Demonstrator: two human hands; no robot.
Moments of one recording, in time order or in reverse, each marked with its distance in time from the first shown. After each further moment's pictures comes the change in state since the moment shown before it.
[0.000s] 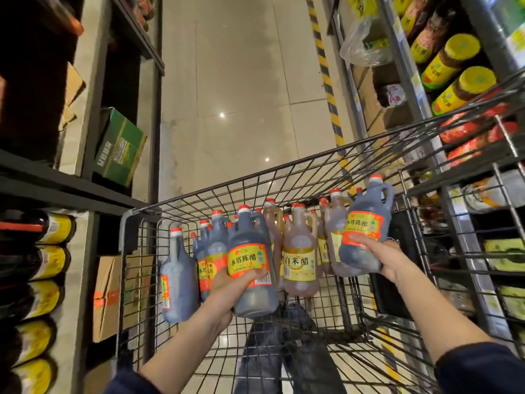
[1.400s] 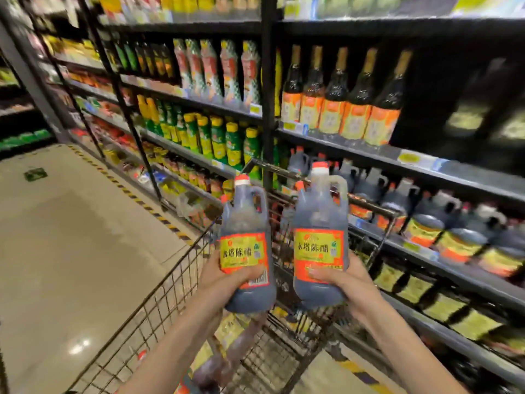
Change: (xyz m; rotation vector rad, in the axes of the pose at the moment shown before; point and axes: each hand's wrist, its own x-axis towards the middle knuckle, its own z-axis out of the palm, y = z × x) left_hand -0.237 0.061 0.023 0.458 -0.826 0.700; right_hand -0.399 0.107 -0.031 0.516 0.203 -0.915
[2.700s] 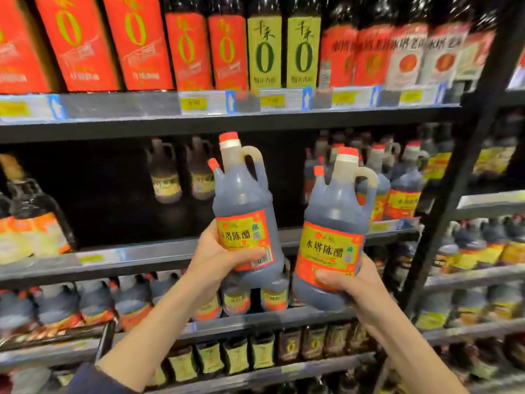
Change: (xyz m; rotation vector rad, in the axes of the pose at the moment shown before) left_hand -0.036 0.064 0.541 0.099 -0.915 0.377; right_hand -0.183 -0.141 -0.422 -0.095 0.764 -0.480
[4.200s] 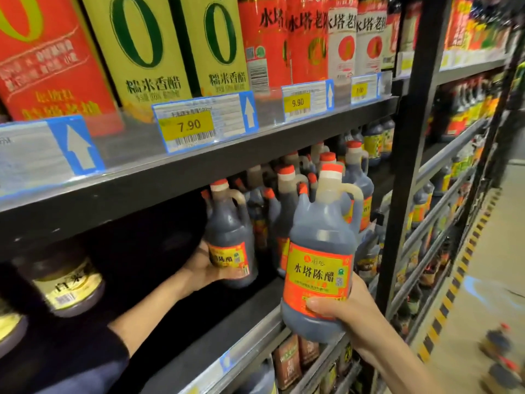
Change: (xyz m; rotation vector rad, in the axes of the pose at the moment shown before) left_hand 0.313 -0.101 0.061 0.094 -0.799 0.072; right_hand 0.120 0.041 -0.008 0.023 0.409 -0.035
